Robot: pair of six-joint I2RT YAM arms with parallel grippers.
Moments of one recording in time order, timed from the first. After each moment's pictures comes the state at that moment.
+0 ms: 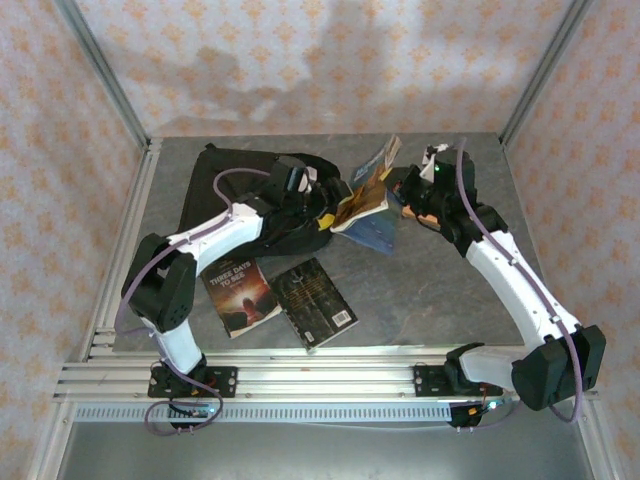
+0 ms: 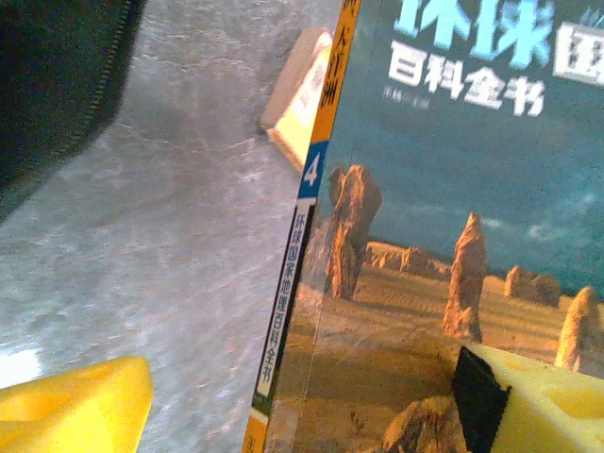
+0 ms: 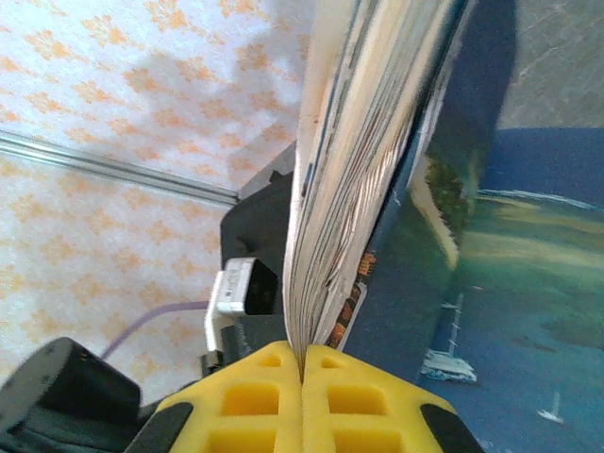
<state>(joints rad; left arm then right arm) -0.50 1.75 1.28 -0.12 0.50 -1.24 0.32 1.22 1.14 -0.33 -0.31 0.97</state>
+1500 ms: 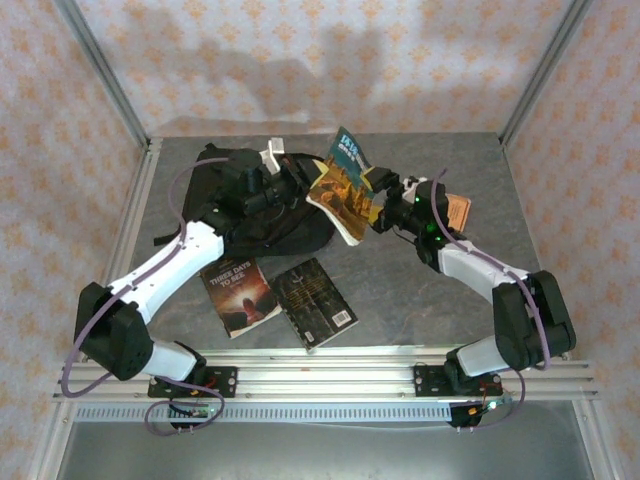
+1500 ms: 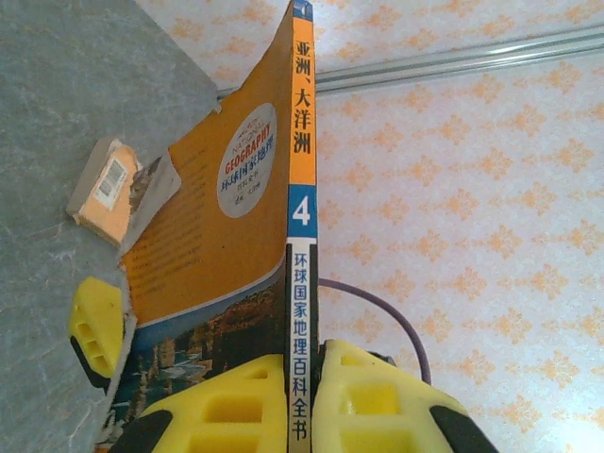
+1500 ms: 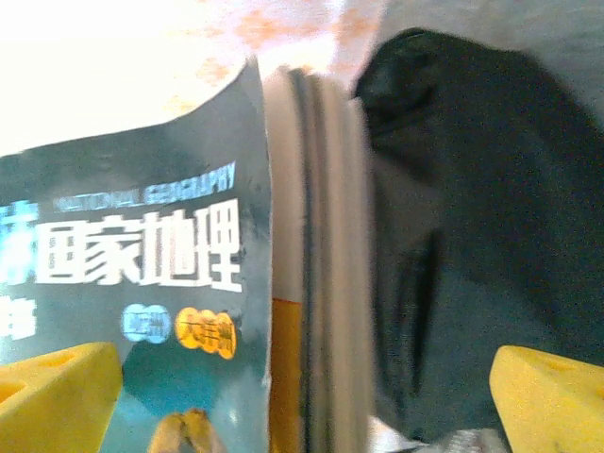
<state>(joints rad) -0.46 1.41 1.17 0.07 0.42 -1.32 0.33 1.43 0.76 0.50 -0.47 1.52</state>
